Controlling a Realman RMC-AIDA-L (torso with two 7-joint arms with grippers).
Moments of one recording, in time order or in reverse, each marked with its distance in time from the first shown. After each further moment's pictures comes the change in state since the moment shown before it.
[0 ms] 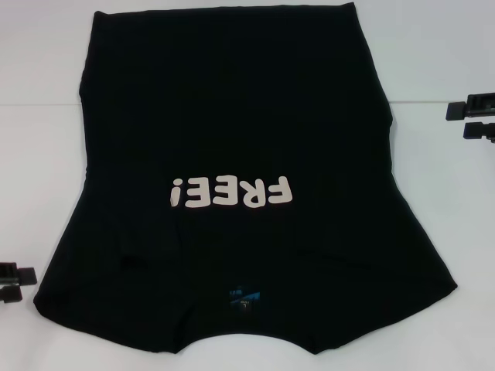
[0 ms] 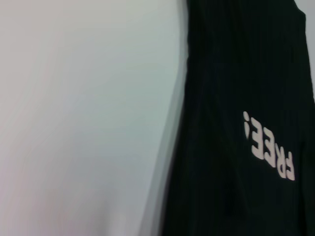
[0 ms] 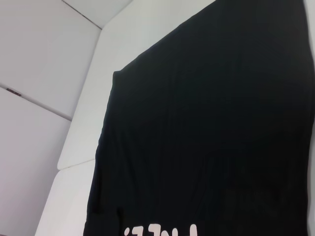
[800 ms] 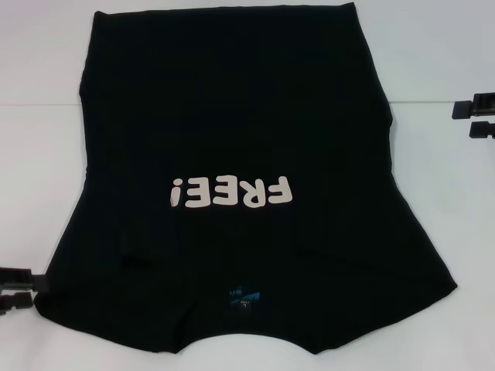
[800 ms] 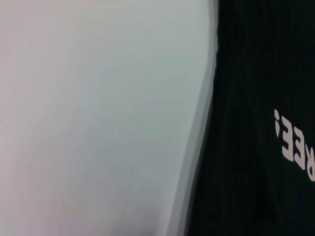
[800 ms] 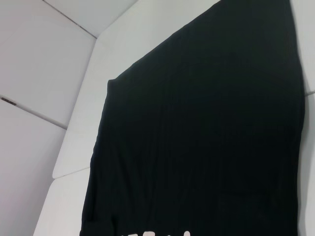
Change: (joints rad) left arm -0.024 -0.003 0.039 -0.075 0.032 -0.104 -0.009; right arm -0.011 0.000 0.009 -0.003 0.002 0.015 -0.001
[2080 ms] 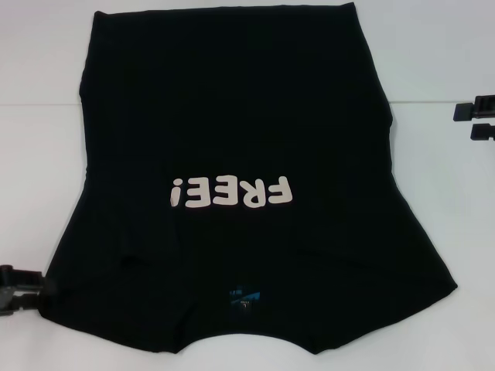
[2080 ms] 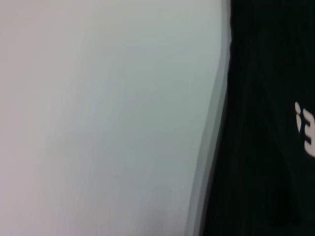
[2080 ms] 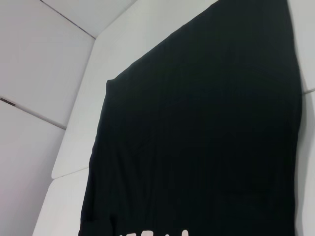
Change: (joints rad) left arm -0.004 -0.030 0.070 0.022 0.002 -0.071 -0.019; right arm -0.008 -0.001 0.003 0.003 0.001 0.000 -0.006
